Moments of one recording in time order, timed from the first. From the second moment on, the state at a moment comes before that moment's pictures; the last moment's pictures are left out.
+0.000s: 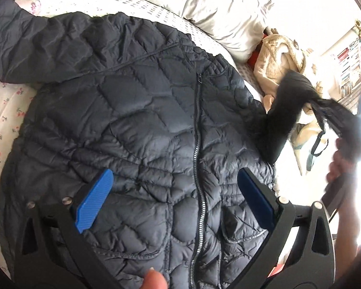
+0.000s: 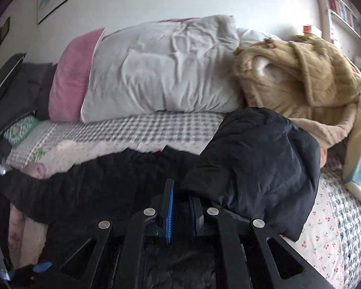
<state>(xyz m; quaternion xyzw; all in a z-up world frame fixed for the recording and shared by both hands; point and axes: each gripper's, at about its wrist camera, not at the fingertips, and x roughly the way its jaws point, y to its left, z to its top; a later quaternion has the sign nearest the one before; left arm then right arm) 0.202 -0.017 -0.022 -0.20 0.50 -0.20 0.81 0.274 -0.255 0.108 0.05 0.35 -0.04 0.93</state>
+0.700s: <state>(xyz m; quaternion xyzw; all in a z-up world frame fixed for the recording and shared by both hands) 0.227 -0.045 -0.016 -0.09 0.47 -0.16 0.86 0.217 -0.277 -0.013 0.18 0.43 0.02 0.88</state>
